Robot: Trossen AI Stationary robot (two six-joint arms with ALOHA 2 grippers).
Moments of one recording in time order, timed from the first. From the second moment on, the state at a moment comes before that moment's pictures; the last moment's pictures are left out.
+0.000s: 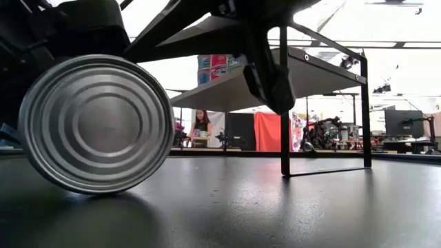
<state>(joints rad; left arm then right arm) -0.63 1.79 0.81 0.11 -0.30 -0.73 0.52 2.09 1.36 0.15 0.37 1.15</state>
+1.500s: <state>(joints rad) -0.71 1.58 0.81 -0.28 -0.35 -0.93 0.40 1.99 1.41 0.09 0.00 0.61</state>
